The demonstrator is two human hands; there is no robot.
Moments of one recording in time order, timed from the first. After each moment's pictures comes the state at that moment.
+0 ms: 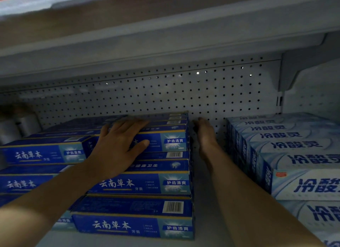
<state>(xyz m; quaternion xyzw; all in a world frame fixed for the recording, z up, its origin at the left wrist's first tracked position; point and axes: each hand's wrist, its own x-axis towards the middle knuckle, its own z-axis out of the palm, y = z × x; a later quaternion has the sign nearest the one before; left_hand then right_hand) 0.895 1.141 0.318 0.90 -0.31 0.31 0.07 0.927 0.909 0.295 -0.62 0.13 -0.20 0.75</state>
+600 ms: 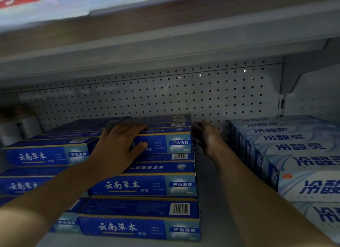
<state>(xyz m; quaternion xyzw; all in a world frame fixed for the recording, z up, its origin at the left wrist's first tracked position) 0.896 1.148 0.325 0.91 -0.29 0.29 0.05 0.906 0.911 0.309 -0.58 0.13 -0.14 0.79</state>
